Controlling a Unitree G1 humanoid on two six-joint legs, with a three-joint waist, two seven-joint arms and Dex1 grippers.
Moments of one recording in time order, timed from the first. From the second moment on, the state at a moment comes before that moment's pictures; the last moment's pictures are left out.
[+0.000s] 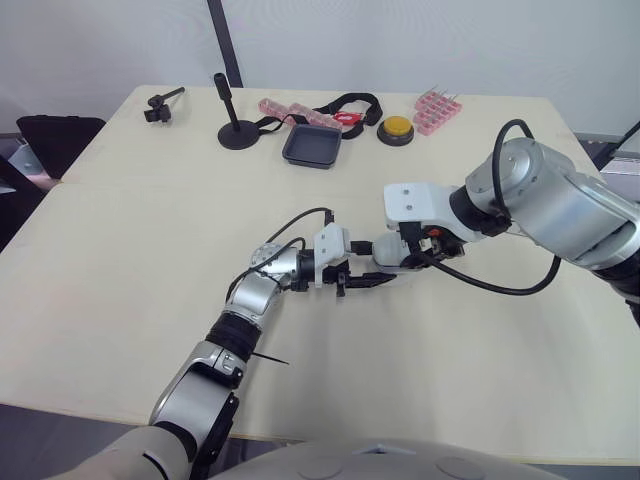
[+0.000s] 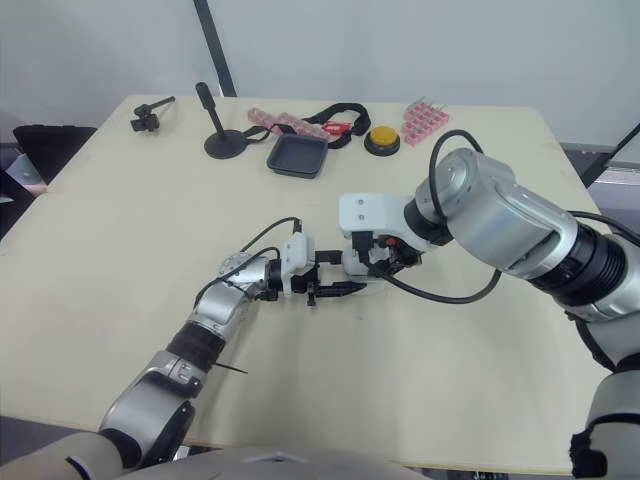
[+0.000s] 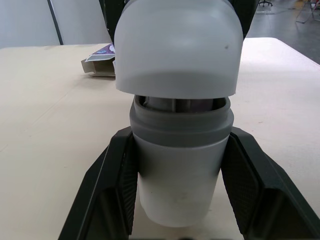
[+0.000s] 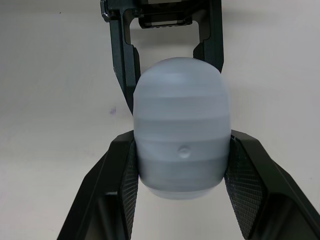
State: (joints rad) left arm -0.51 0.08 -0.30 0.45 -0.18 -0.23 -1.15; right arm -1.09 -0.93 0.75 -0.45 0.22 1.09 1.27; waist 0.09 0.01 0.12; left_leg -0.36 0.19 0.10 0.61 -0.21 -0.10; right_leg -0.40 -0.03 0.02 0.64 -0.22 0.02
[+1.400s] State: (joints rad) left arm -0.51 0.07 -0.29 0.45 -0.18 -0.23 -1.15; right arm -1.07 -0.94 0.74 -0.49 0.16 1.11 1.31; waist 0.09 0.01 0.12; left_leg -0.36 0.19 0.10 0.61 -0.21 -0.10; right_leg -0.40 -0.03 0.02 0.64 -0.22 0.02
